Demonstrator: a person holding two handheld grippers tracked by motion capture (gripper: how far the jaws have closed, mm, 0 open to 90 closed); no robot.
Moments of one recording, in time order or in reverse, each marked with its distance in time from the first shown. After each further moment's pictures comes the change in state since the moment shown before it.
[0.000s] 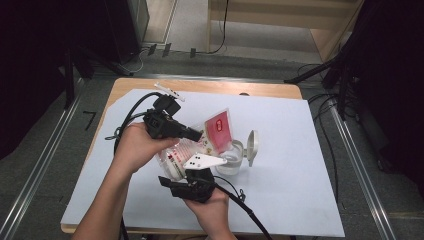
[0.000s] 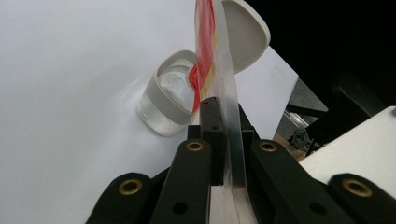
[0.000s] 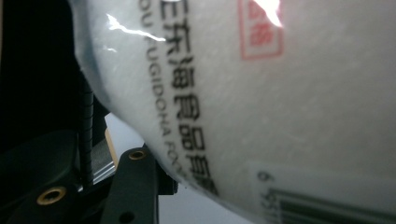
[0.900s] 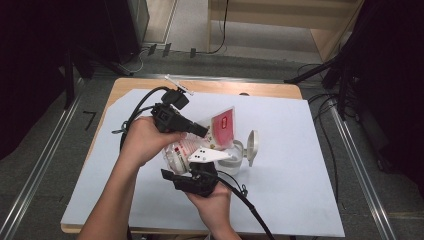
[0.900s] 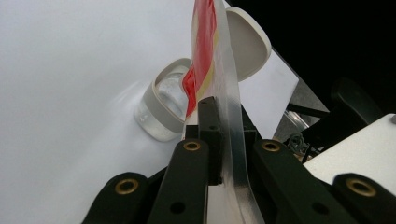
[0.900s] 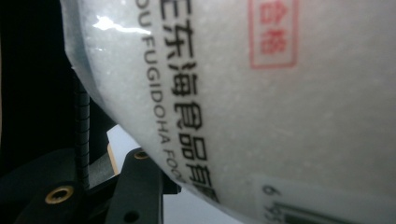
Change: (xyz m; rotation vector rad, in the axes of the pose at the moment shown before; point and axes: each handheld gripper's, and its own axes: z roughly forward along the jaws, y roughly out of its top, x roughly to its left) left arm -0.003 0.019 0.005 0.035 0.001 -0.018; right arm -0.007 0.009 -0.005 -0.040 0.014 0.029
